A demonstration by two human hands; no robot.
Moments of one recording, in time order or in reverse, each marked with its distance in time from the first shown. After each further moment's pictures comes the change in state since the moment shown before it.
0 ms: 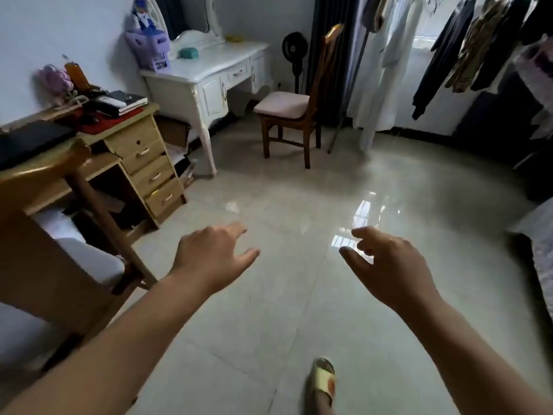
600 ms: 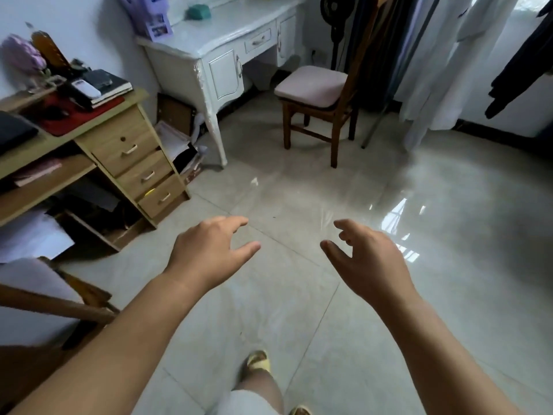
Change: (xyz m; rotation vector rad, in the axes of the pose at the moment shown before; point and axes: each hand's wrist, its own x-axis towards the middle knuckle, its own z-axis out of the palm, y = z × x) left_hand 0.339 0.013 0.026 -0.168 -0.057 -0.217; right_hand 0.374 0.050 0.058 0.091 -0.168 -0.089
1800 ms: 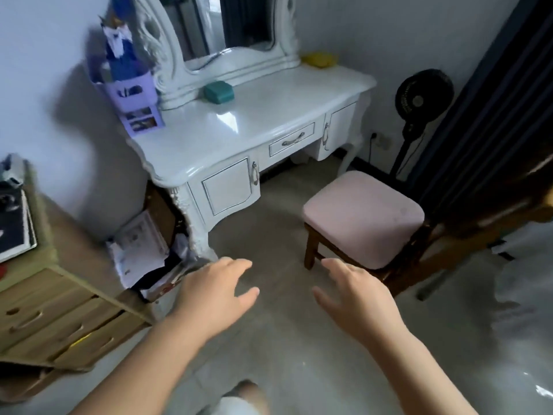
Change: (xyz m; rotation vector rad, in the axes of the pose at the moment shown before) left_hand 0.831 -0.016 -0.059 0.063 0.013 -0.208; right_hand 0.898 -0.002 0.026 -0.211 -0.277 -0.317
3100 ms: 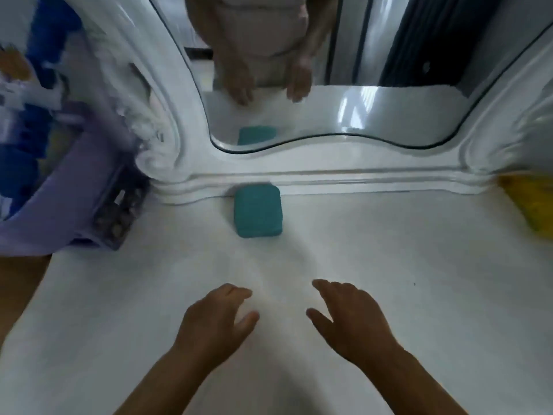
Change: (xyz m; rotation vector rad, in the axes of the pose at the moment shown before) left_hand 0.722 -0.132 -0.043 -0.283 0.048 -0.611; right_hand 0.881 0.004 -0.012 -0.185 -0.419 -0.686
